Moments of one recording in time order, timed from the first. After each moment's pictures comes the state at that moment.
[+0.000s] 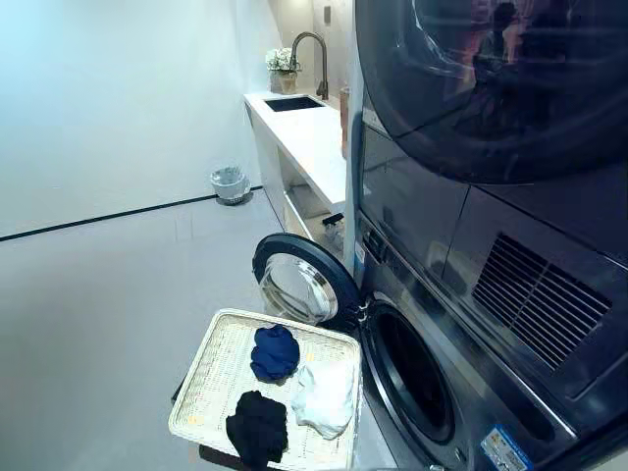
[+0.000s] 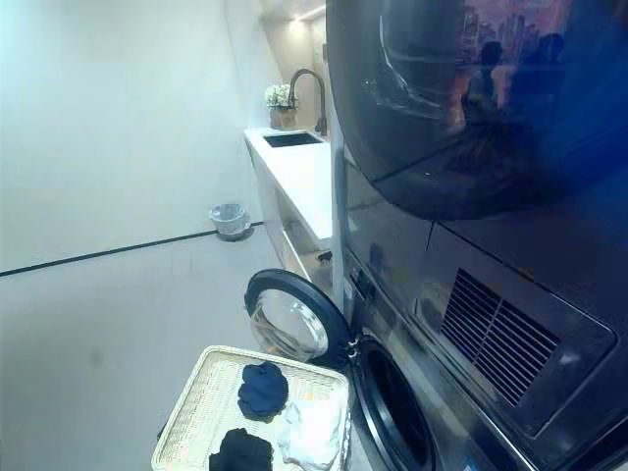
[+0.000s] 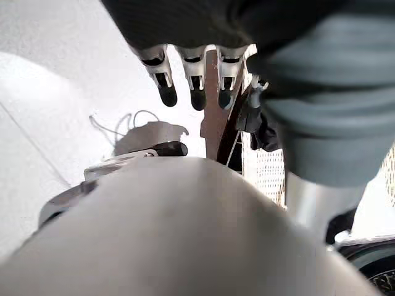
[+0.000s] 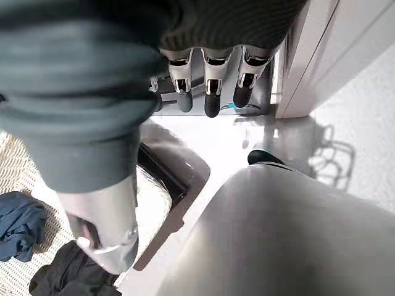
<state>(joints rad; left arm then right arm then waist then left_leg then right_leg) 0.00 0.21 -0.30 1.27 -0.12 -0.02 -0.10 -0.04 -0.24 0.36 1.28 0.01 -0.07 0.16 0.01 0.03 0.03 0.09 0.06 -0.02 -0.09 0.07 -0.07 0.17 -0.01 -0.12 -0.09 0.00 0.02</state>
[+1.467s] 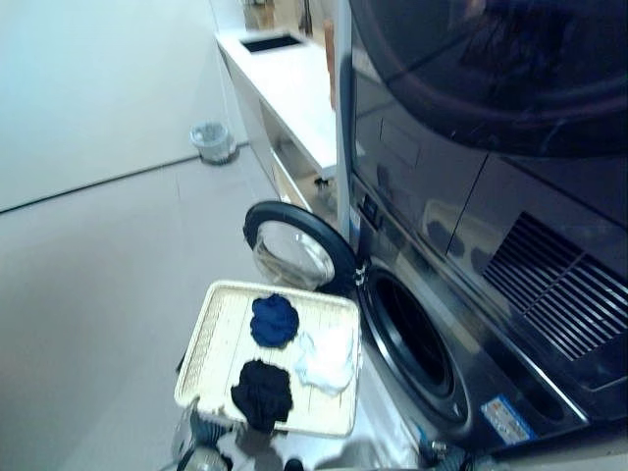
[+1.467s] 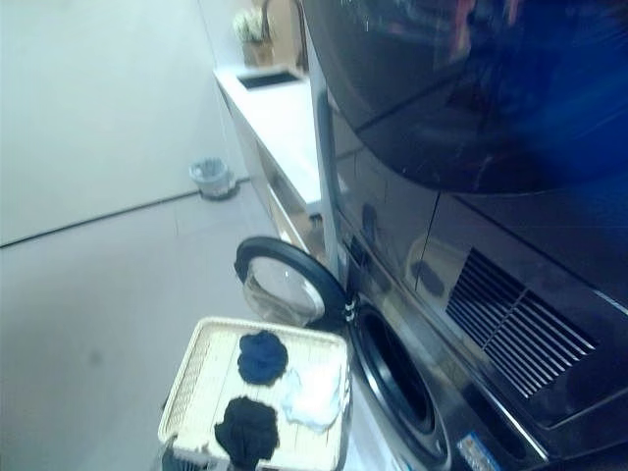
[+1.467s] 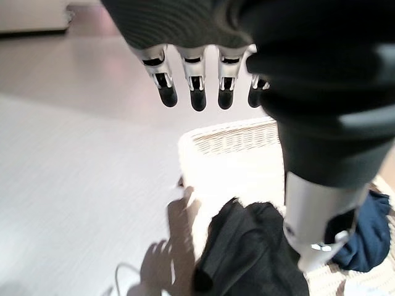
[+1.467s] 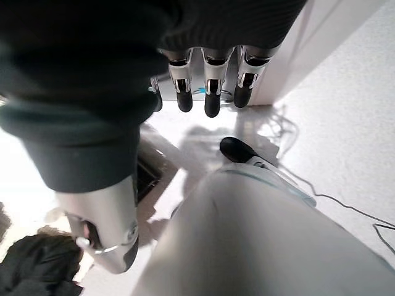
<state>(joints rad) -0.30 0.23 -0.31 1.24 0.02 -0.13 0.68 -0.23 -0.30 0.44 1.28 0.05 -0.11 0.16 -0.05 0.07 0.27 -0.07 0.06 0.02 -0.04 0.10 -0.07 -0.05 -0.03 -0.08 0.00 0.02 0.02</state>
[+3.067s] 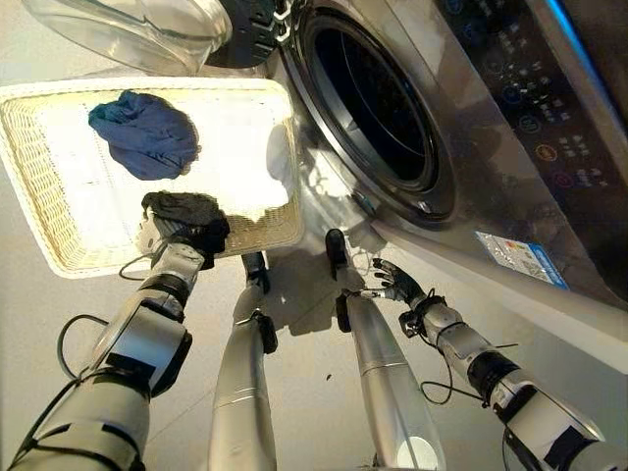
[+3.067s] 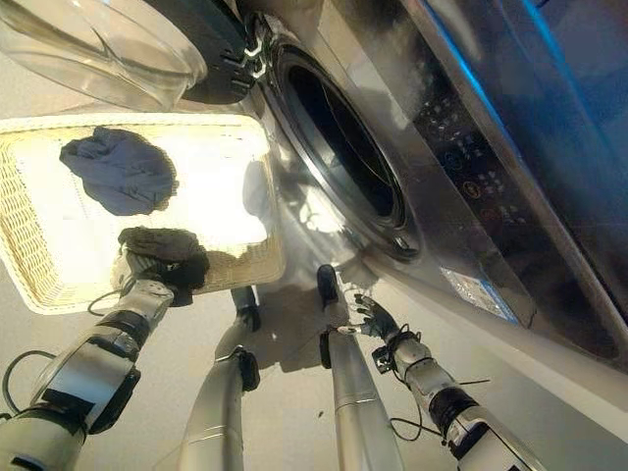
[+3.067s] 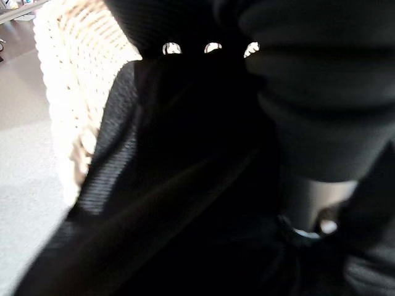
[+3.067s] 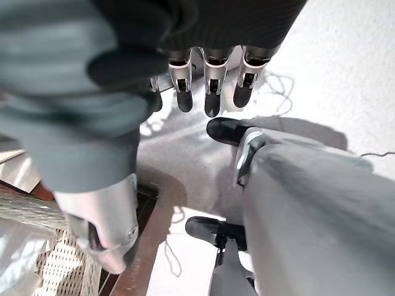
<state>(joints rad) -0.98 0.55 -0.41 1.30 -0.24 0.16 0.61 -0.53 -0.38 0.59 0.79 0.44 -0.14 0.01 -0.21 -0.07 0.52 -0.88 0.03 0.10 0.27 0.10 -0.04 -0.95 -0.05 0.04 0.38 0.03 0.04</state>
